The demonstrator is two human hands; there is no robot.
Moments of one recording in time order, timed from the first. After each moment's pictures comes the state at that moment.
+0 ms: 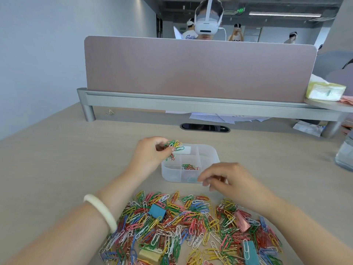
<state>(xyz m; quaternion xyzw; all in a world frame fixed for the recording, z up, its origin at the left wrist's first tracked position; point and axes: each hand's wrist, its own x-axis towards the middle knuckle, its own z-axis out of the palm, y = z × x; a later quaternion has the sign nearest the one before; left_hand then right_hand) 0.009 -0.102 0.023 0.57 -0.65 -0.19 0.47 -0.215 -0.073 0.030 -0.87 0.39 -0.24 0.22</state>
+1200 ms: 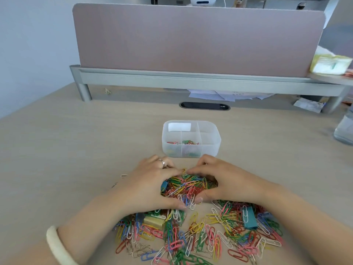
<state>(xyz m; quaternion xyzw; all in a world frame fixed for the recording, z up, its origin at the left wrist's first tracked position) 0.008 -0.012 -0.009 0.51 -0.85 -0.07 0.13 -0.205 -0.052 0.004 -0.90 0.36 -0.07 0.23</state>
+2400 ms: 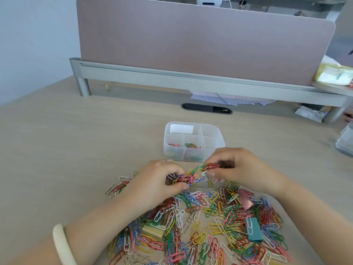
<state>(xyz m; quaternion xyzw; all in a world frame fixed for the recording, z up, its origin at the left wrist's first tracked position) -0.002 -0.020 -0.017 0.53 -0.75 -0.24 0.32 -0.216 -0.071 0.021 -0.80 0.39 -0.23 0.40</state>
